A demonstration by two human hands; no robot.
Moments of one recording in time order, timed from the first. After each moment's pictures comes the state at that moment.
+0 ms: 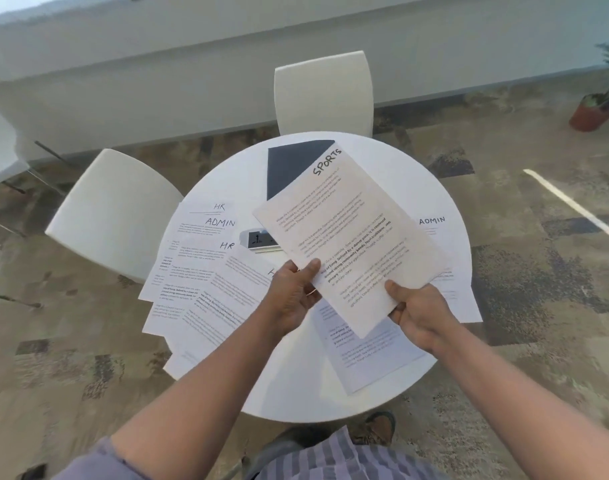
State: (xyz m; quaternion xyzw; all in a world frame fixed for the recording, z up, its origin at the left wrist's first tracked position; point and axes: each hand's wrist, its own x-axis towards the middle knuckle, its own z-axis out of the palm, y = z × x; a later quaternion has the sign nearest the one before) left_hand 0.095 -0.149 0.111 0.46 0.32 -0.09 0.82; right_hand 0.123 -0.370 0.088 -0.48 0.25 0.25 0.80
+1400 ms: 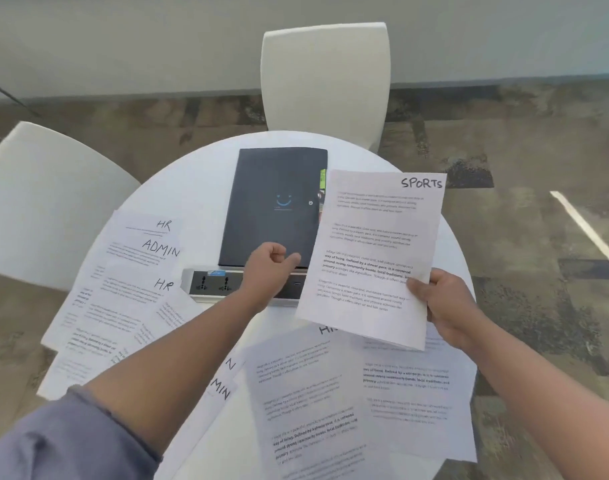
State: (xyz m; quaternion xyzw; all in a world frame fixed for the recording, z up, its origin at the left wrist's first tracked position) left_hand 0.338 -0.114 0.002 0.78 0.37 -0.06 0.50; right_hand 0.398 -0.415 0.014 -0.69 0.20 0.31 0.62
